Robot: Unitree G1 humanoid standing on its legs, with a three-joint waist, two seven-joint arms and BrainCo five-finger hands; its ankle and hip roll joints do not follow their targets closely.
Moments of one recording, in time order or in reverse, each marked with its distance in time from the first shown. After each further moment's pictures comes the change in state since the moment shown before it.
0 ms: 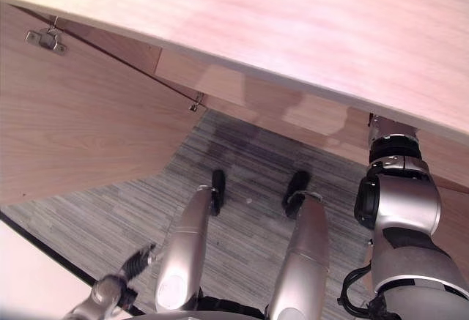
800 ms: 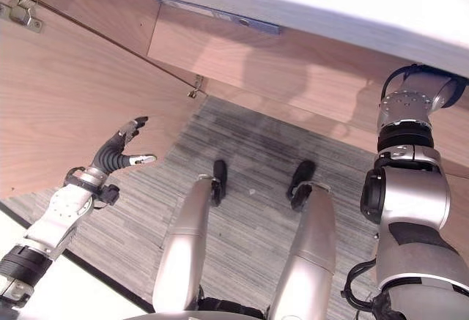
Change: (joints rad) left arm -0.261 0.371 0.187 -1.035 -0.243 -0.076 -0.015; right arm -0.037 -0.037 0.007 -0.077 0.021 -0.047 -0.009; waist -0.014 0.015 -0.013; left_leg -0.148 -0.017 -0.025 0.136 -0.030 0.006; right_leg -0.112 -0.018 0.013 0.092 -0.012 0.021
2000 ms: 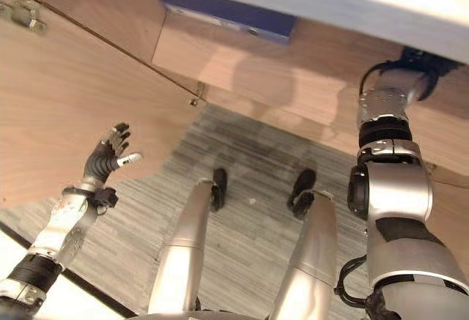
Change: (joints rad) left arm 0.033 -0.076 0.028 0.206 -0.331 -0.060 -0.041; right arm -0.026 0.091 0.051 0.020 0.012 -0.005 0.062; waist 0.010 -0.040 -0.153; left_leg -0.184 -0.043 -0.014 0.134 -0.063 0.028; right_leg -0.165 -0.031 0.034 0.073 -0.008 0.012
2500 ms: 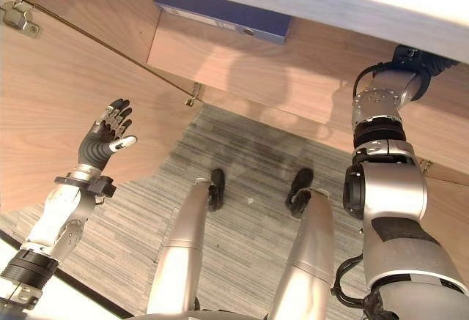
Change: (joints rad) left arm -0.021 -0.010 0.016 0.022 -0.041 -0.019 0.013; right arm -0.021 0.030 0.016 0.033 -0.020 0.009 -0.009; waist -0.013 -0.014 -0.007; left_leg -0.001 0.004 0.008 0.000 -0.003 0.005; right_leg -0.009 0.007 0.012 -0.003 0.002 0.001
